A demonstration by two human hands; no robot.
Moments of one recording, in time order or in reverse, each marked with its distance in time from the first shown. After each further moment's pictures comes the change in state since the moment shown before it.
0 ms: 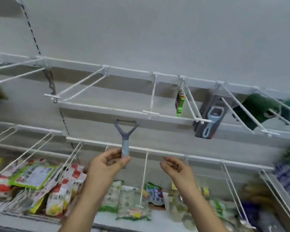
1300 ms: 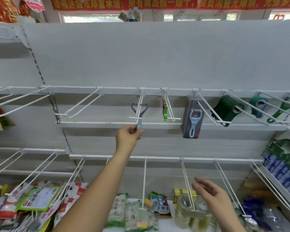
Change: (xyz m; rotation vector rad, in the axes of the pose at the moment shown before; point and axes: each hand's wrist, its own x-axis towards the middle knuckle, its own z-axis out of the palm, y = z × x) left_hand 0.072 0.045 0.089 0.147 -0.004 0.142; right_hand -0.089 0.021 -0.100 -0.002 0.214 -0.050
